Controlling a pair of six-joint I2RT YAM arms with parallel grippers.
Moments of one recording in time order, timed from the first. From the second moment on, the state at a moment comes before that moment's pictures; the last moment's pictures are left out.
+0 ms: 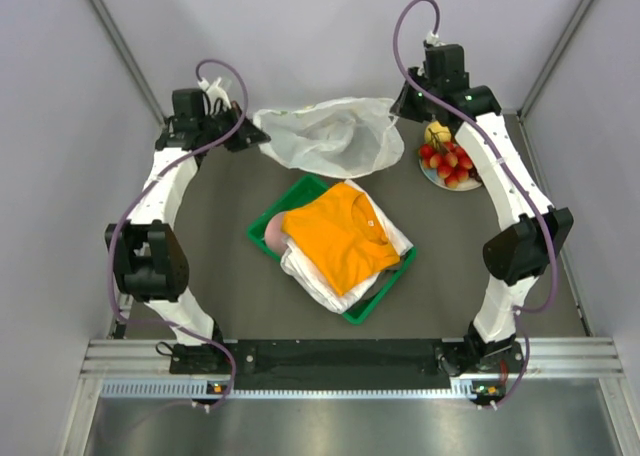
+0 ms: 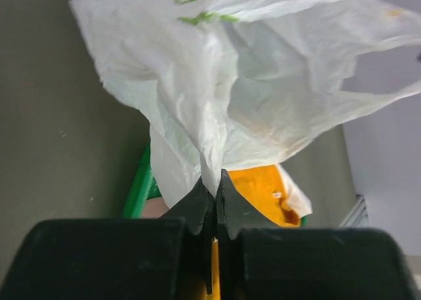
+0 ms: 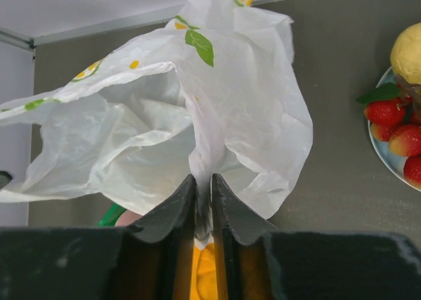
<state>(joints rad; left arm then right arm) -0.01 1.70 1.51 -0.37 0.70 -0.42 0.34 1.84 2.05 -0.77 -0.04 0.50</state>
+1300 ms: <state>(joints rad) -0.06 1.76 1.62 -0.34 0.80 -0.65 0.11 1.60 1.79 -0.83 0.04 0.29</state>
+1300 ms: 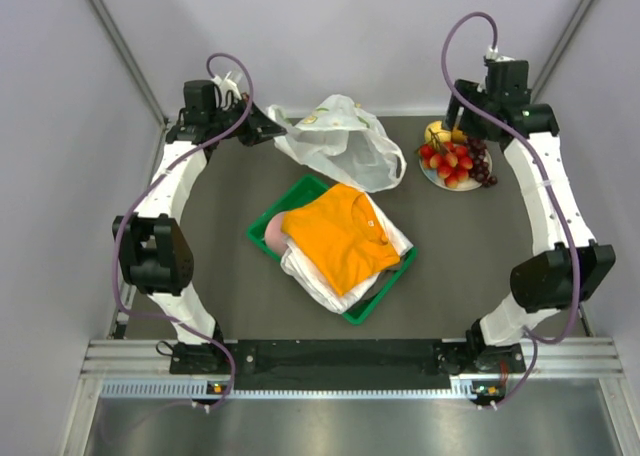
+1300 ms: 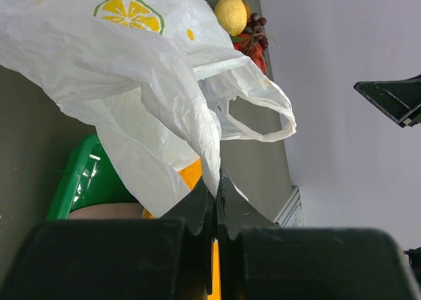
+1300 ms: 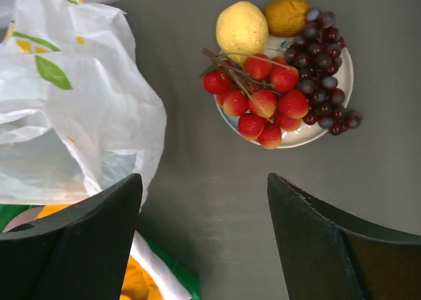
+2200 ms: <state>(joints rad) -0.06 1.85 1.74 -0.38 0.77 -0.62 0.22 2.16 2.19 -0.89 0.29 0.20</state>
